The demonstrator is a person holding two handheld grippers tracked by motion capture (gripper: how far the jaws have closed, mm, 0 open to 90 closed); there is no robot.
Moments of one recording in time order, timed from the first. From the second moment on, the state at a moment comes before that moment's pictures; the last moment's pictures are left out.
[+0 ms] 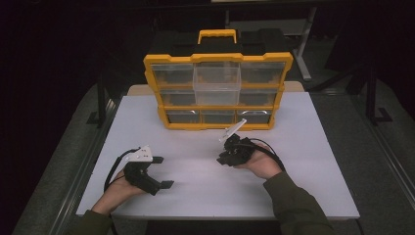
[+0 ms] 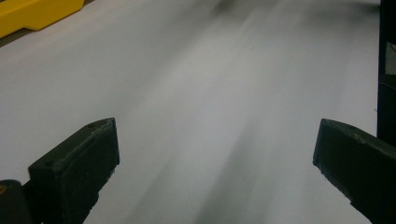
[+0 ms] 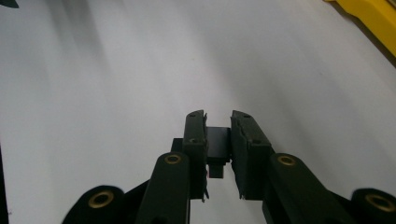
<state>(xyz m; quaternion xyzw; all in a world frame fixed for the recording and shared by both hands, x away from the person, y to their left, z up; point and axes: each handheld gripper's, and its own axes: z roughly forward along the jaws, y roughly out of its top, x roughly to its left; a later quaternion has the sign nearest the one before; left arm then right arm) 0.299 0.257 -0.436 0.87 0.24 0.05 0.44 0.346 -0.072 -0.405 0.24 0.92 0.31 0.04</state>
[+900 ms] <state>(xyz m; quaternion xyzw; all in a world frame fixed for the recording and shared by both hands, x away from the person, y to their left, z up) 0.299 0.257 -0.437 0.87 0.24 0.05 0.44 0.348 -0.116 -0.358 0.24 0.91 0.32 0.05</state>
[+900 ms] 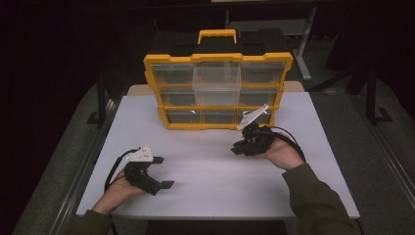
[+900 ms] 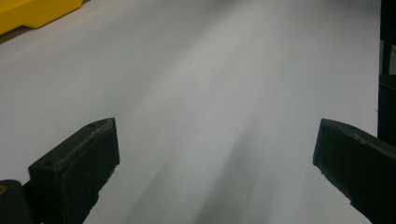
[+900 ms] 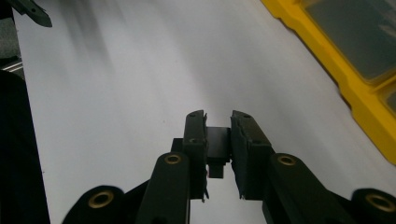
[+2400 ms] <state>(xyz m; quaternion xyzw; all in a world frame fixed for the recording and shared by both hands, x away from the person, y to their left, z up) 0.299 0.258 -0.437 0.86 0.24 0.04 0.44 0.368 -0.153 -0.263 0.25 0.90 0.35 0.07</state>
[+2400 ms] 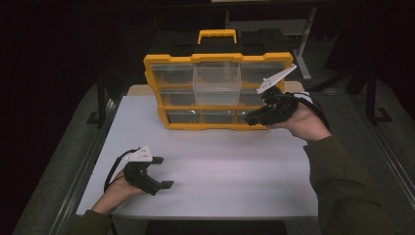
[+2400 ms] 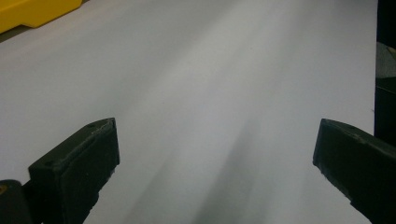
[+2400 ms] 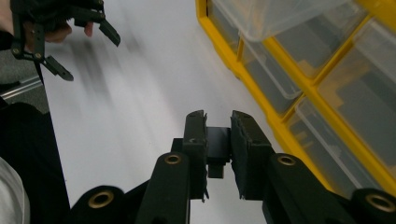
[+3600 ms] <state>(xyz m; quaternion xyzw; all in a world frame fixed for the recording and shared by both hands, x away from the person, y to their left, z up) 0.299 0.259 -0.435 0.86 0.25 0.04 0.44 0.393 -0.146 -0.158 0.23 0.89 0.39 0.10</state>
